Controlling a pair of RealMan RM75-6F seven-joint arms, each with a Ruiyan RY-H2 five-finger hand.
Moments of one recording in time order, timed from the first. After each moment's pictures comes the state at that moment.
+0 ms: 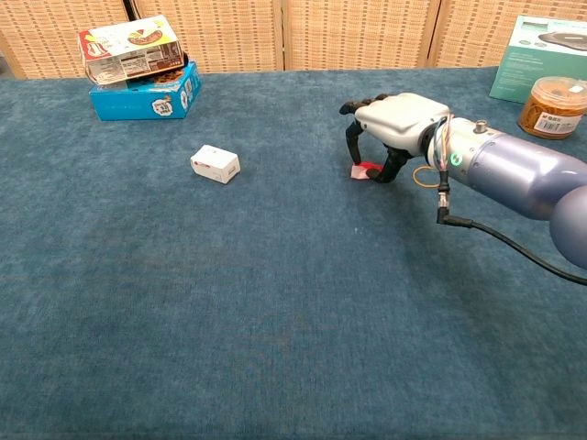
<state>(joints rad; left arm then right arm) -0.12 -0.85 -0.07 -1.77 1.38 1.36 -0.17 0.92 -1.86 0.24 -0.92 -1.16 0.83 -0.40</state>
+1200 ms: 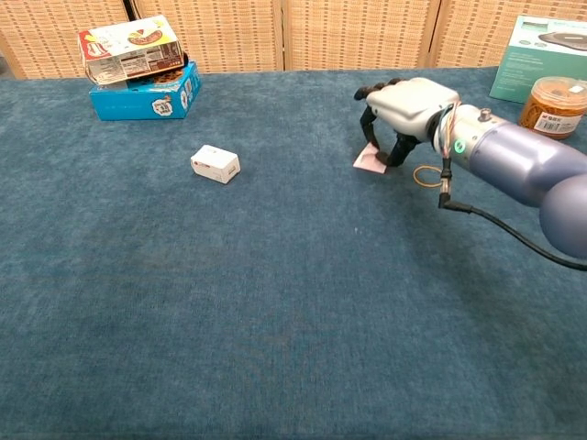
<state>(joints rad) -0.11 -0.85 -0.07 -1.77 1.38 1.36 -0.18 0.94 -1.89 0.27 -0.80 -1.15 0.85 -0.40</state>
